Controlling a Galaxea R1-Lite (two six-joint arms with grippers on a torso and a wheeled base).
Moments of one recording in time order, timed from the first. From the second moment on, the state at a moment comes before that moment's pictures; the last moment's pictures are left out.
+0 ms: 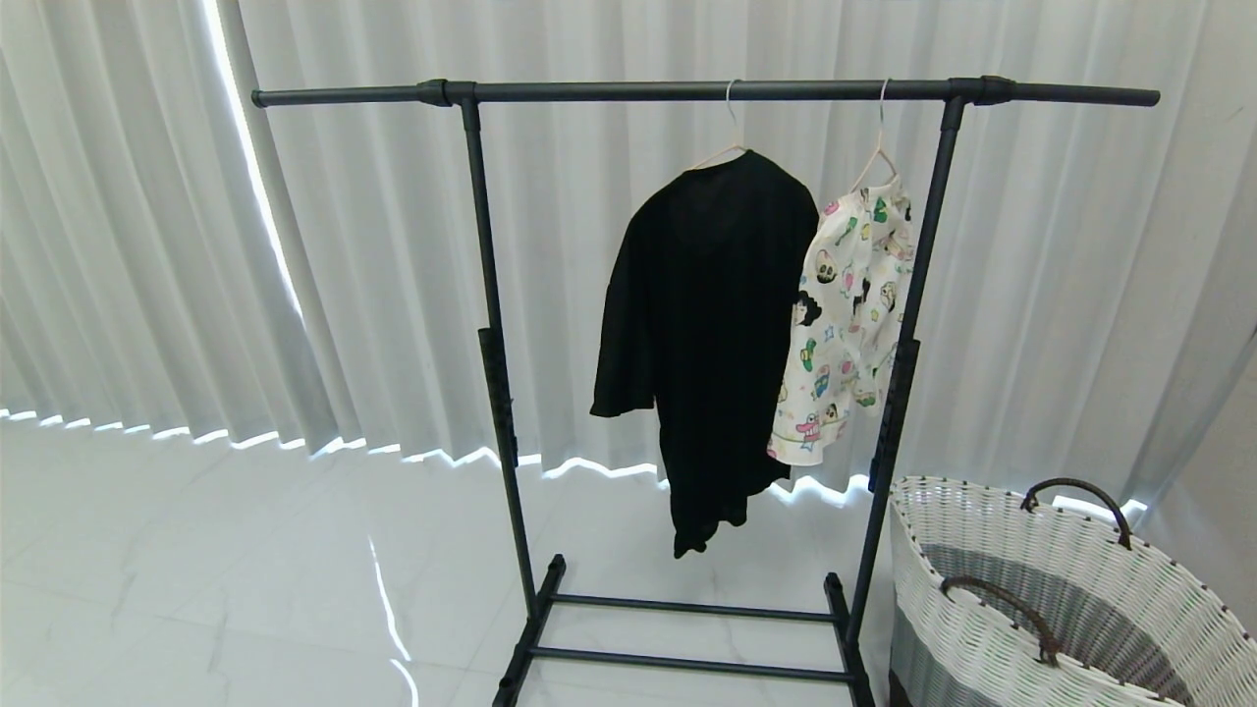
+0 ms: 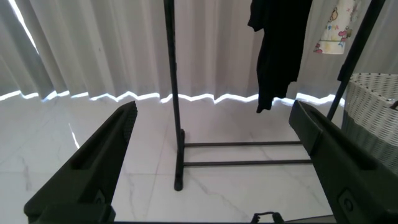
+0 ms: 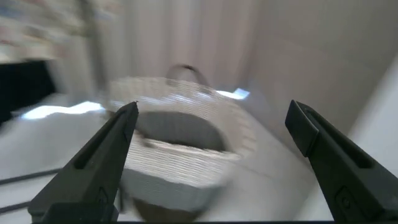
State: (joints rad) left arm -0.04 0.07 -0.02 0.01 -0.13 0.03; right arm 0.02 0.02 -0.01 -0.04 -0.43 -0.10
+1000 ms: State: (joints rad) left arm -0.04 0.07 -0.02 0.01 -0.13 0.03; right arm 0.06 0.00 0.00 0.01 0.00 0.10
